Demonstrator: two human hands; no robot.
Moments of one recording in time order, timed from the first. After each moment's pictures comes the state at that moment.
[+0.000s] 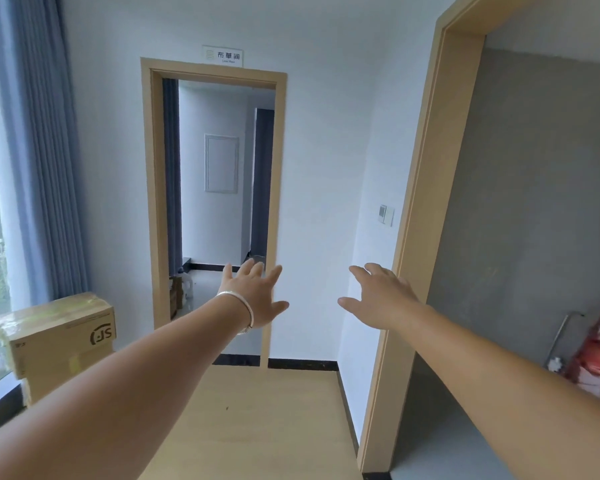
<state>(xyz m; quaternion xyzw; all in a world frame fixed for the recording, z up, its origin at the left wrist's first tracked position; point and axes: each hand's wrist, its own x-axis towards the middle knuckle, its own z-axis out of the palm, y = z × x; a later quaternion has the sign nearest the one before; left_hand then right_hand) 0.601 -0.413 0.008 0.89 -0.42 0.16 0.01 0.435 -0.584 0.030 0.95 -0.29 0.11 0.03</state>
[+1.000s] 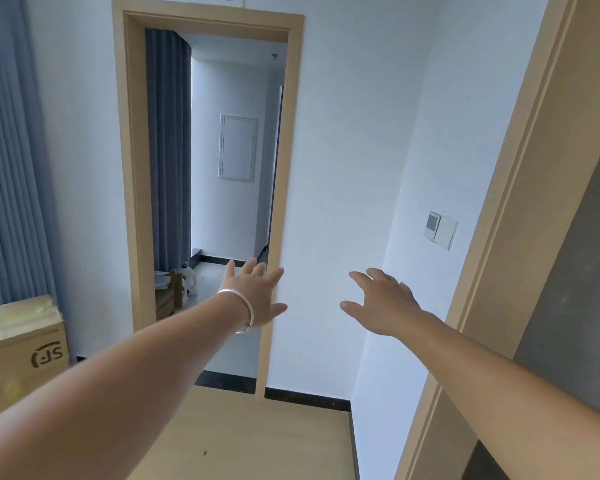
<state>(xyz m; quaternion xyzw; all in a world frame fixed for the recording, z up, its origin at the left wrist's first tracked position) 0.894 -0.739 -0.016 0.91 -0.39 0.14 -0.03 0.746 -0.933 0.002 0.97 -0.25 0.08 0.00</state>
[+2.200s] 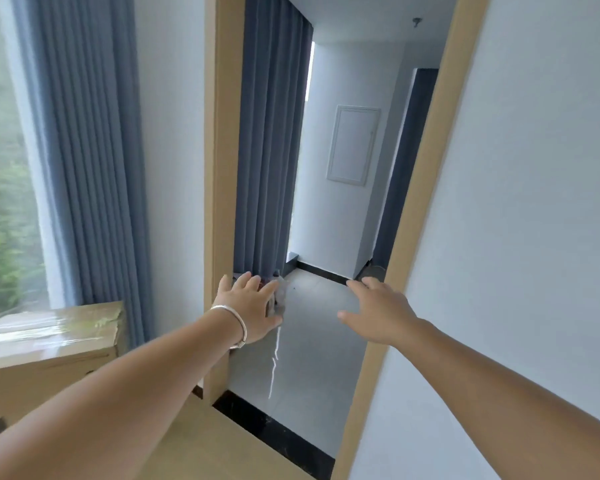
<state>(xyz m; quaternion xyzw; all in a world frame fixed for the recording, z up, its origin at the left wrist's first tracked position) 1.395 -0.814 -0.077 0.98 -0.19 0.10 -0.02 1.338 -1.050 -0.043 1.00 -0.03 0.06 -0.01</state>
